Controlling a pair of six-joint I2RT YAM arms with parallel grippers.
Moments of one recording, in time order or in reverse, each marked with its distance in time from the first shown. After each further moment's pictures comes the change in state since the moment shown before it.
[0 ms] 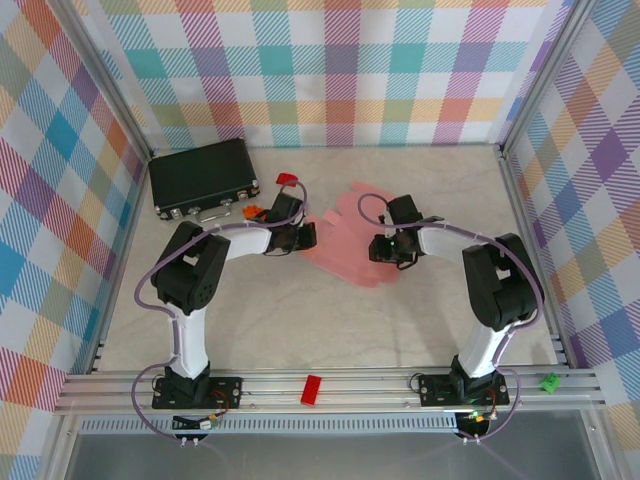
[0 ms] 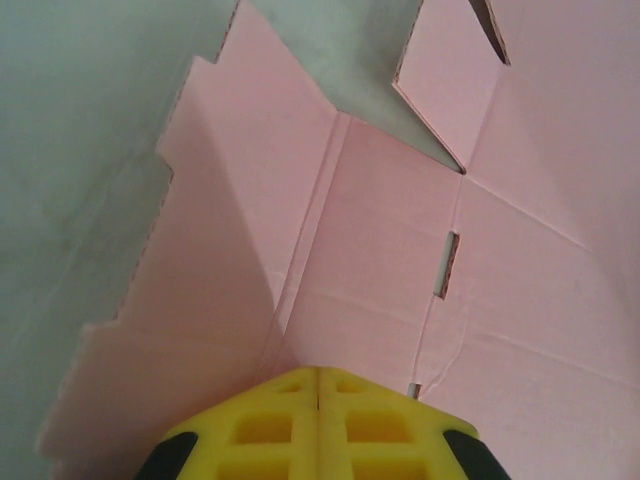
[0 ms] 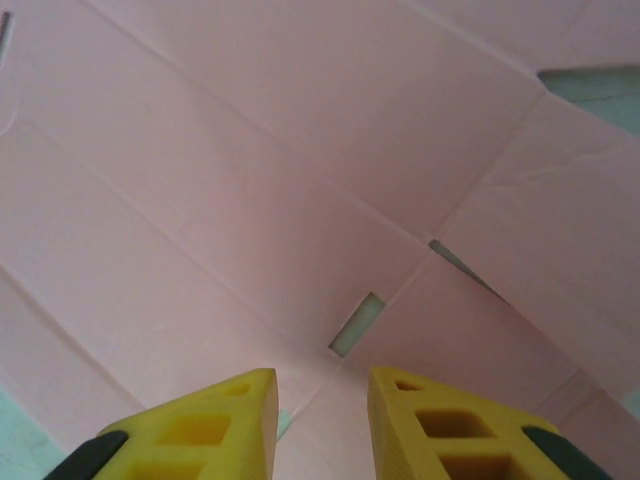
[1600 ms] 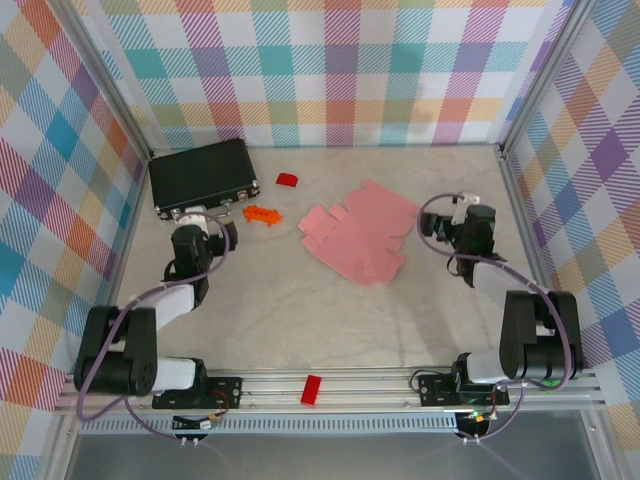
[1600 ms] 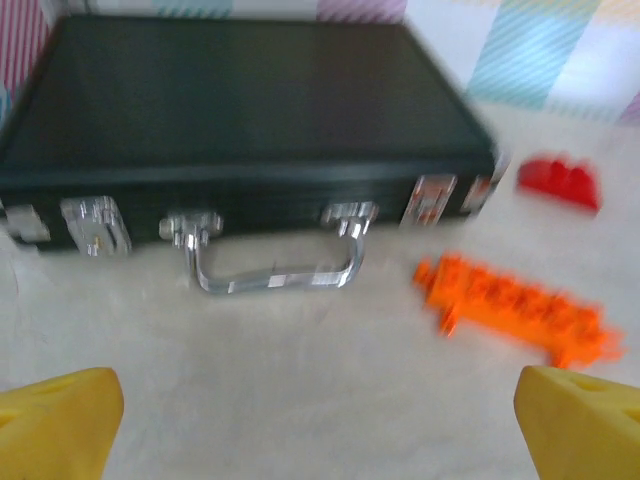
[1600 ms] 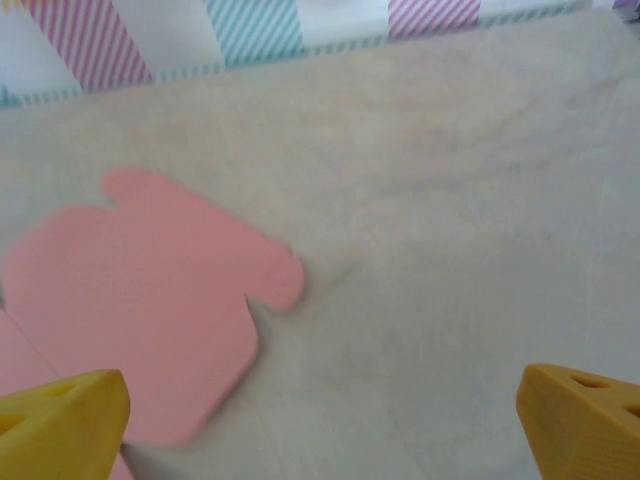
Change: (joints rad) left arm 0.431 -0.687 -0.674 0.541 -0.359 0.323; right arm -0.396 -0.393 -0.364 0.660 0.126 -0.206
